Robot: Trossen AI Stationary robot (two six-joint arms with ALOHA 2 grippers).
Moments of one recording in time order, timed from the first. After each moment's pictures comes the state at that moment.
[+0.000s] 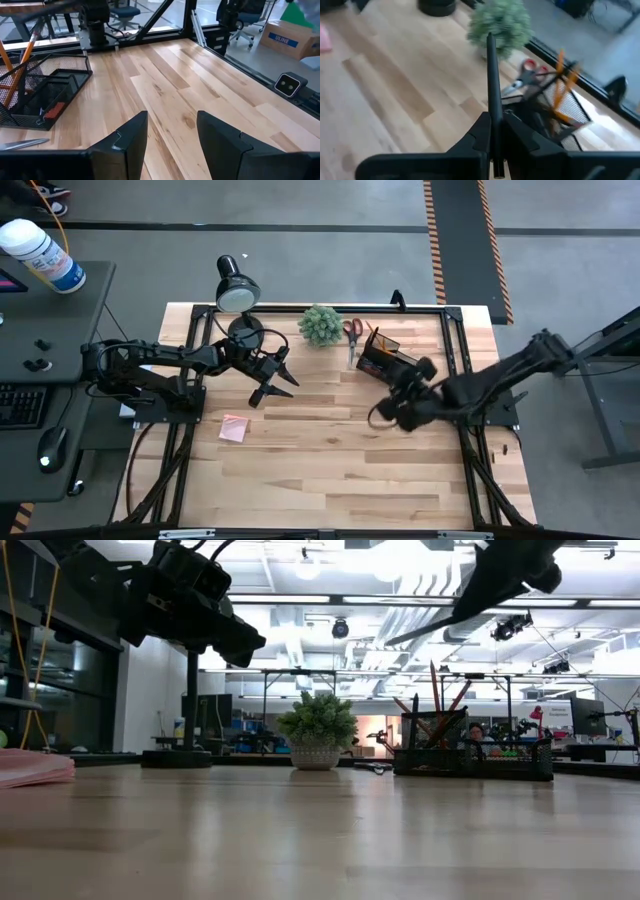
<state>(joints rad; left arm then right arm) 0.45 1.28 0.49 0.41 0.72 0.26 0.40 1.27 1.01 -0.89 0.90 0.93</state>
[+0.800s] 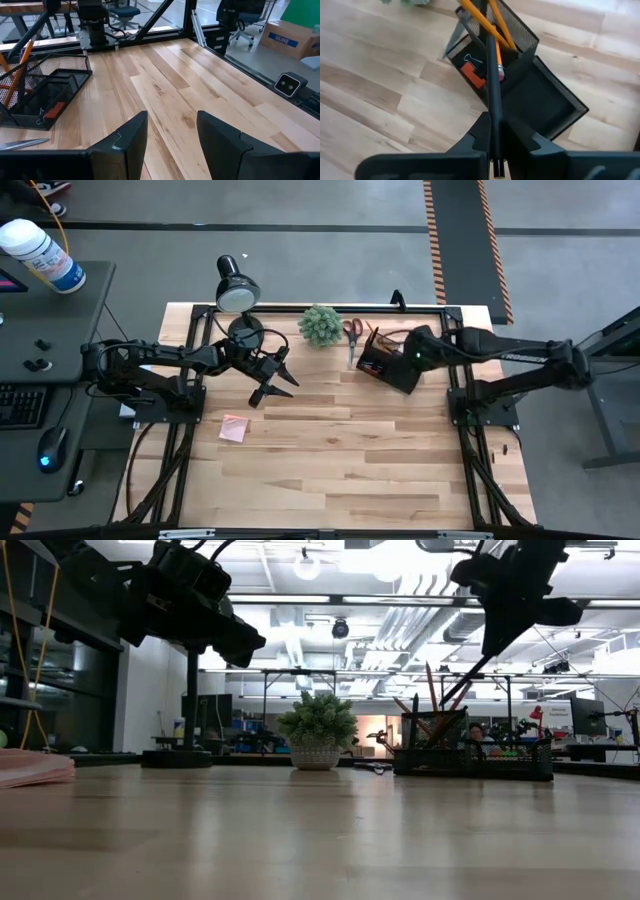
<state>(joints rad) 0.45 1.28 0.49 0.41 0.72 0.26 -0.17 1.09 1.01 -1.07 0.27 1.02</state>
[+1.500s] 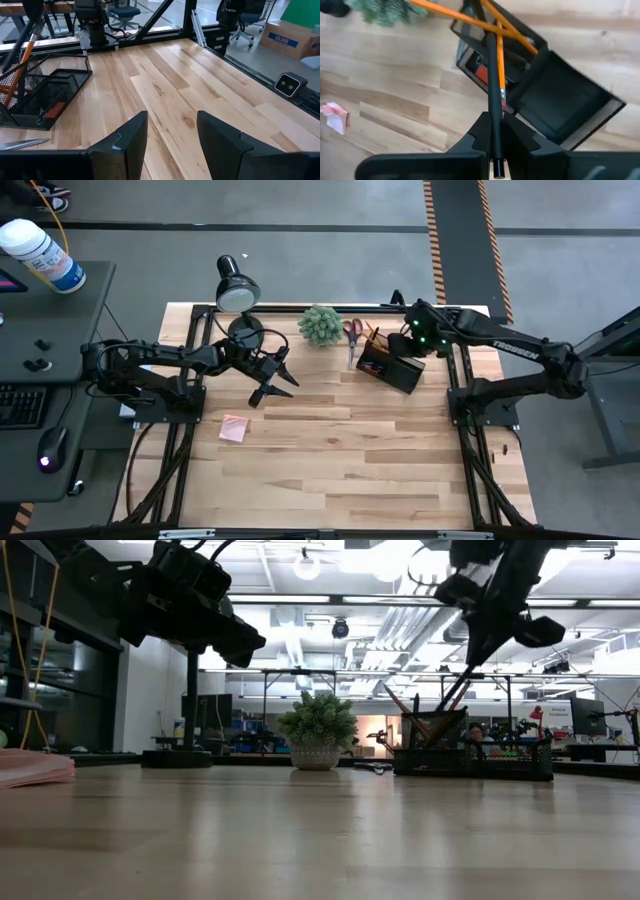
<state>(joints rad) 0.45 1.28 0.49 0.41 0.72 0.26 -0.49 1.14 1.01 -0.97 -0.07 0.99</state>
